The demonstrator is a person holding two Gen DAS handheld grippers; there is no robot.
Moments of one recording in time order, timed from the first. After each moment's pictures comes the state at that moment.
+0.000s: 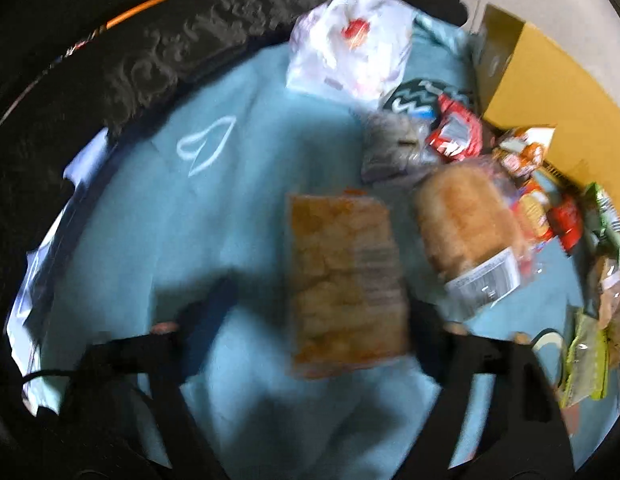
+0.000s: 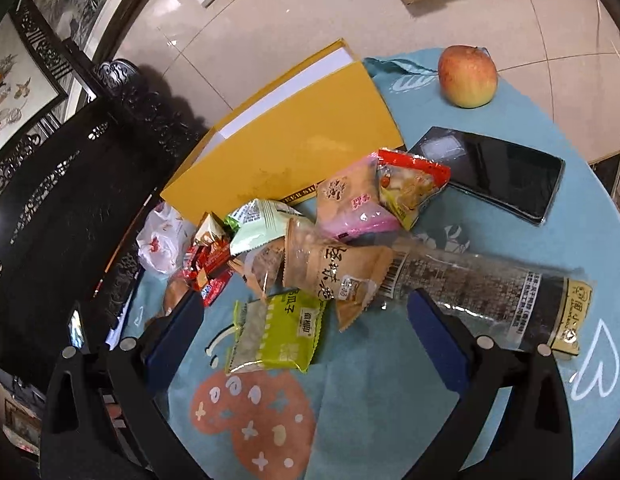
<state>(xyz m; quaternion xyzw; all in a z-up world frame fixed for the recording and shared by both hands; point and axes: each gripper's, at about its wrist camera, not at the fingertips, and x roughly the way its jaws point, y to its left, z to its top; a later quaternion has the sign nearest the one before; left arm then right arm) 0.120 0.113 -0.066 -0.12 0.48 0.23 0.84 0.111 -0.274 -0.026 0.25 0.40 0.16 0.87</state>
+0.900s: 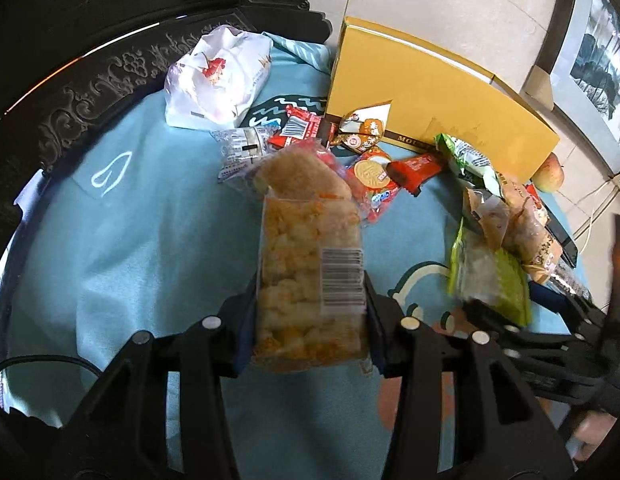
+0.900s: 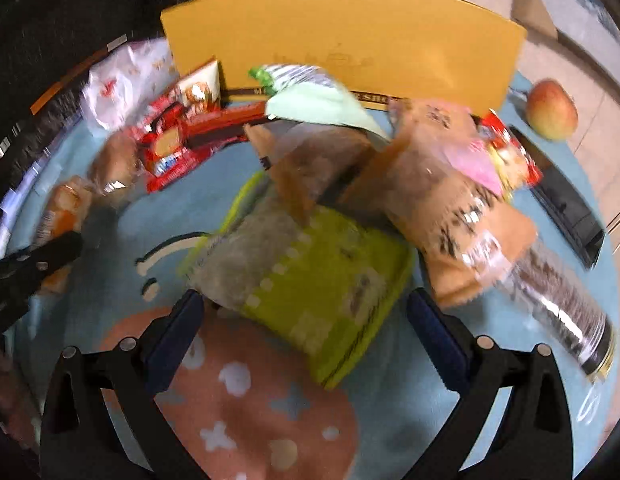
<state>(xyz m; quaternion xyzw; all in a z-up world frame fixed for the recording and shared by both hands) 0.085 0.055 -0.043 -0.10 0.43 0.04 0.89 0.128 -0.142 -0.068 -0.05 0.50 0.13 0.86</state>
